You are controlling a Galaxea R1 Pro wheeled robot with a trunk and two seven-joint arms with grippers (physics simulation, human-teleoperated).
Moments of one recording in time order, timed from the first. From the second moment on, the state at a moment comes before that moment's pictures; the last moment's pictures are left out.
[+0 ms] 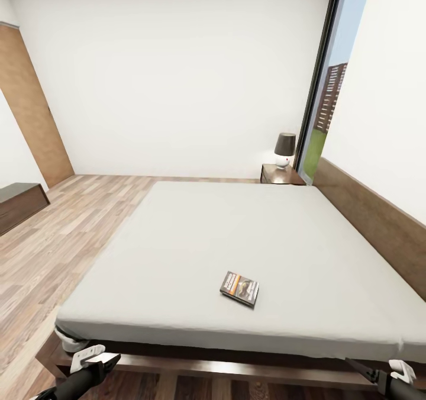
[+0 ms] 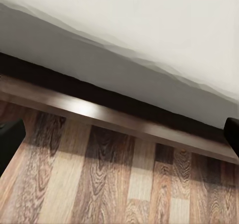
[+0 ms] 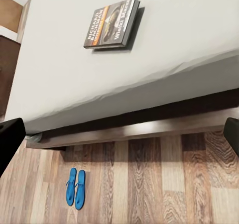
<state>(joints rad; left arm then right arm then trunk) -0.40 0.20 0.68 -0.34 -0.19 0.01 -0.65 -0.42 -0.53 -0.11 -0.11 -0.52 0.09 1.15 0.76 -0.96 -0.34</state>
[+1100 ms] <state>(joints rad) -0.40 0.20 0.68 -0.34 -0.19 0.01 -0.65 -0.42 -0.53 -0.11 -0.11 -0.52 0.09 1.15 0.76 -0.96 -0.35</state>
